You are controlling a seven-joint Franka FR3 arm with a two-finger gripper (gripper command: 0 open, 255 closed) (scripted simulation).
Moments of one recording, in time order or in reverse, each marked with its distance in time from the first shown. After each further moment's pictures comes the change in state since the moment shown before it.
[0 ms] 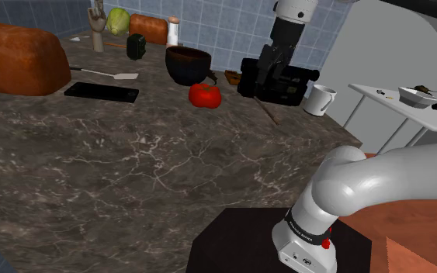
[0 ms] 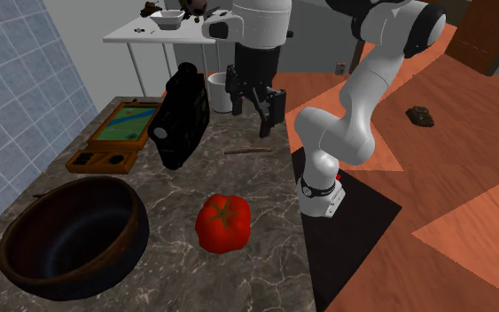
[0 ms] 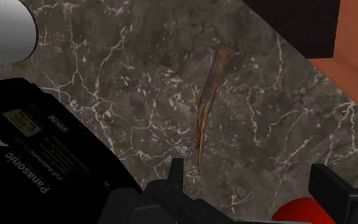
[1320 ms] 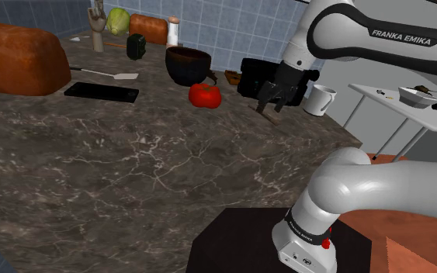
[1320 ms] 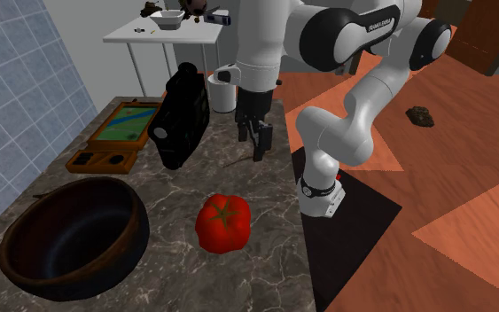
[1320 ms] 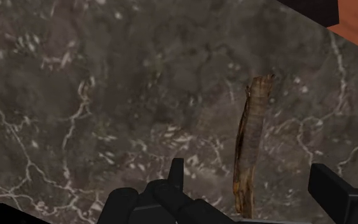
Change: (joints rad) arm -0.101 -0.209 -0.086 -0.382 0.033 0.242 0.115
